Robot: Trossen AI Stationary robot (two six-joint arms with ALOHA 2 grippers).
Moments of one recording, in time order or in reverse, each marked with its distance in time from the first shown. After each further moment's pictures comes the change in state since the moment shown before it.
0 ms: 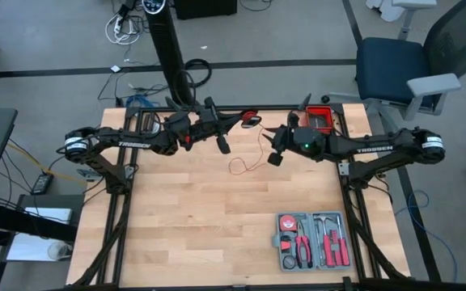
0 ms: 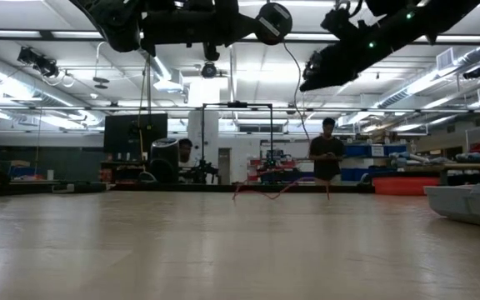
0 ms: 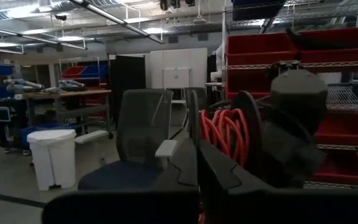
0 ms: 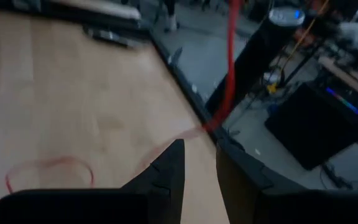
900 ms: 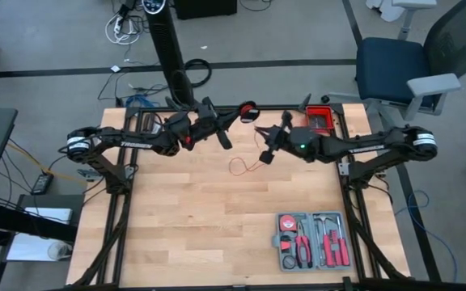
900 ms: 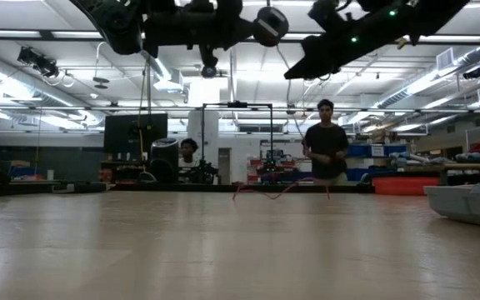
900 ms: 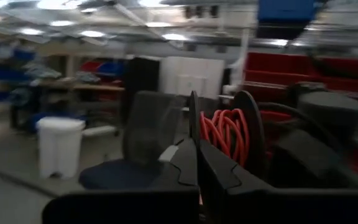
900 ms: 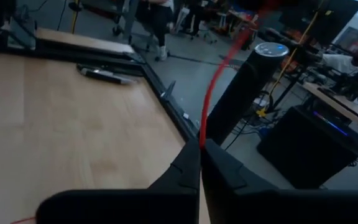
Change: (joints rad) left arm -0.003 0.015 -0.002 0.055 -0.085 -0.117; right arm 0.023 0.084 0.025 0.225 0.035 -0.050
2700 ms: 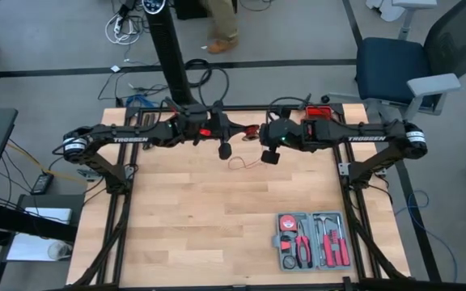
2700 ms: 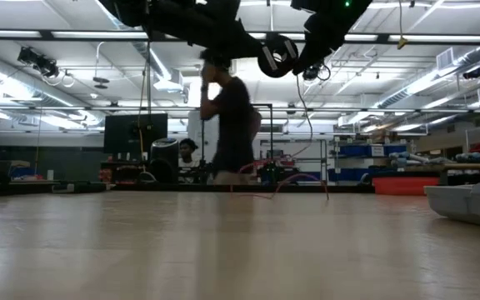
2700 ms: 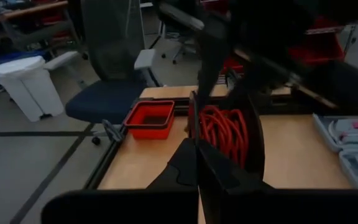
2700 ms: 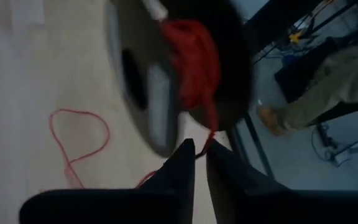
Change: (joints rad) left arm 0.012 -0.034 0.197 -0.725 0.179 0.252; right arm 0.031 0.137 0.542 -0.960 -0.001 0.120
